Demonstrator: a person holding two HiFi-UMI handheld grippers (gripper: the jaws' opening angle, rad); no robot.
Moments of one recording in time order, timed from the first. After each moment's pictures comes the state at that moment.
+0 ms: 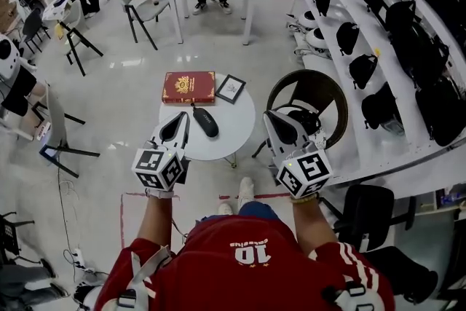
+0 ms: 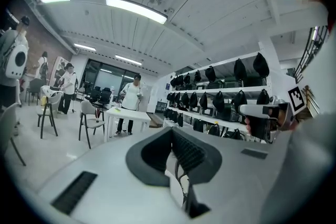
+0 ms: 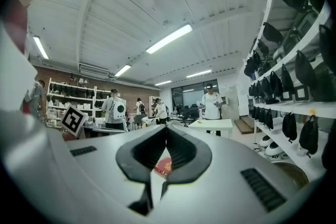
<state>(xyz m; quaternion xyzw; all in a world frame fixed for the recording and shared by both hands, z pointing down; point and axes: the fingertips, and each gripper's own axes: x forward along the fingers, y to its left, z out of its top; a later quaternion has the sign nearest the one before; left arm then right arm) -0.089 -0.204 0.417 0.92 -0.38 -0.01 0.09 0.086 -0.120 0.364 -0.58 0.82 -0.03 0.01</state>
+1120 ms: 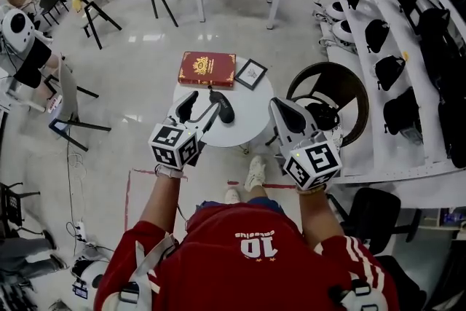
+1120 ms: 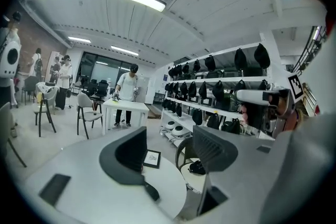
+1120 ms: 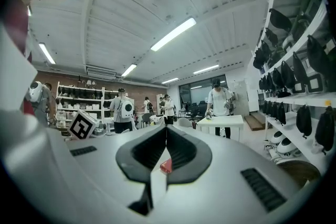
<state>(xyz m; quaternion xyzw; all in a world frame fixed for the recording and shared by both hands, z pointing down) -0.069 -0.234 0.462 0.93 -0.36 0.04 0.11 0.067 -0.160 0.382 -0.53 0.84 -0.04 0.01</state>
